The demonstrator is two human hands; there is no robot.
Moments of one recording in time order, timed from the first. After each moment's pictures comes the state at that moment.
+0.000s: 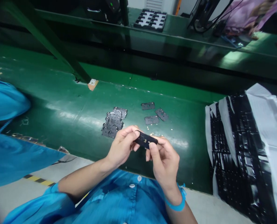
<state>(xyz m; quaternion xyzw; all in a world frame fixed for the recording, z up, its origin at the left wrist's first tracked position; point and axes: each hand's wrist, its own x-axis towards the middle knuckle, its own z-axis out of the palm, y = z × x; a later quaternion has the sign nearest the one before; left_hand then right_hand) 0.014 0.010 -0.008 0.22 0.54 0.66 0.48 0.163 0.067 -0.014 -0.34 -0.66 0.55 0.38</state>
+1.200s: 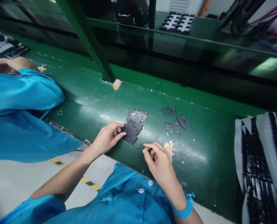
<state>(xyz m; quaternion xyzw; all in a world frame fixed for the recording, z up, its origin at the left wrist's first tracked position) -0.114 -0.097 -0.058 0.44 0.82 0.32 0.17 0.116 0.055 -0.040 -0.26 -0.81 0.50 0.15</state>
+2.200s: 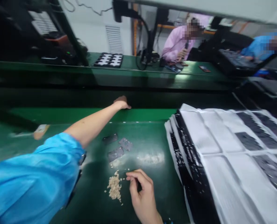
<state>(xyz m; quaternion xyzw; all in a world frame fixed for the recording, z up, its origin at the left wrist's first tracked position) -0.104 0.390 -0.017 0.47 0.85 0.07 0.20 0.207 0.113 -0.057 -0.37 -0.70 0.49 0.37</state>
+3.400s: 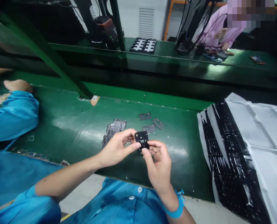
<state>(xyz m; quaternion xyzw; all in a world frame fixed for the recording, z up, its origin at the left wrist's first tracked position) -0.029 0.011 0.020 0.49 0.58 0.50 0.42 0.151 0.070 -0.019 -0.35 -0.63 0.57 0.40</state>
